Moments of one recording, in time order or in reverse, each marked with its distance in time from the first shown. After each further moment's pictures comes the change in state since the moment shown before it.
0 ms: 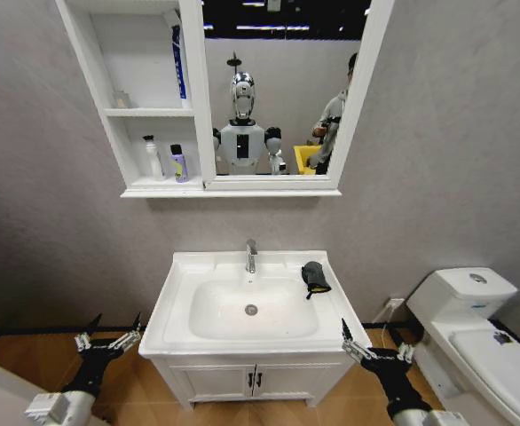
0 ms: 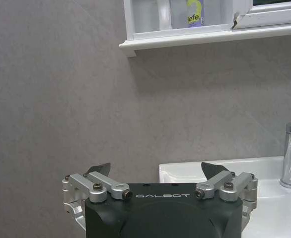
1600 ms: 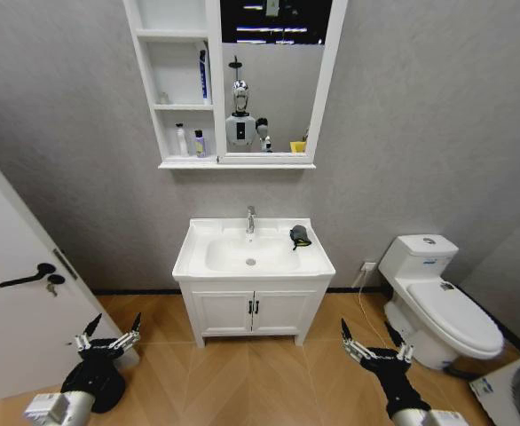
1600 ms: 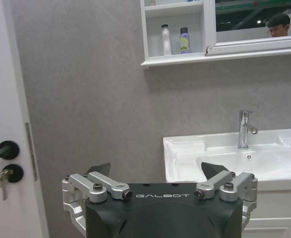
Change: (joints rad) left arm 0.000 0.000 0.000 0.000 0.000 0.000 0.000; right arm 0.003 0.000 -0.002 -0.005 0.001 0.001 0.001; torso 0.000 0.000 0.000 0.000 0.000
